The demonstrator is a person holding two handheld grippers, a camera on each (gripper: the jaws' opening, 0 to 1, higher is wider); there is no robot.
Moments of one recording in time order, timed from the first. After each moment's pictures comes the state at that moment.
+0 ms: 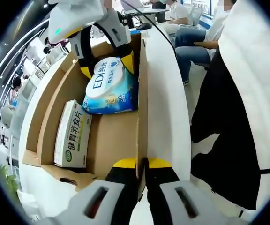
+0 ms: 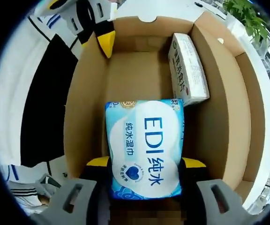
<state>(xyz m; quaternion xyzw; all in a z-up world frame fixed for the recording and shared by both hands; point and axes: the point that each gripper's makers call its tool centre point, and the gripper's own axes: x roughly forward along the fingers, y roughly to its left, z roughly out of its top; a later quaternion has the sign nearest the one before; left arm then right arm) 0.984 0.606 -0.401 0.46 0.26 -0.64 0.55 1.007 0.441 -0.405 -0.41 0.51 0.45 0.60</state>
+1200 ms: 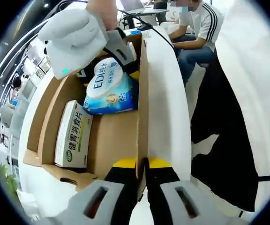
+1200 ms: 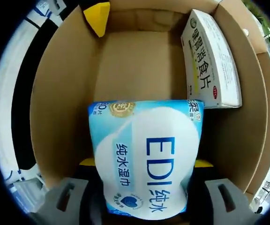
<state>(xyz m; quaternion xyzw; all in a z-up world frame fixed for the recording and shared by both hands) 0.983 0.605 -0.399 0.46 0.26 -0.64 0.56 1.007 0.449 -0.441 -0.44 0.56 0.43 0.55</state>
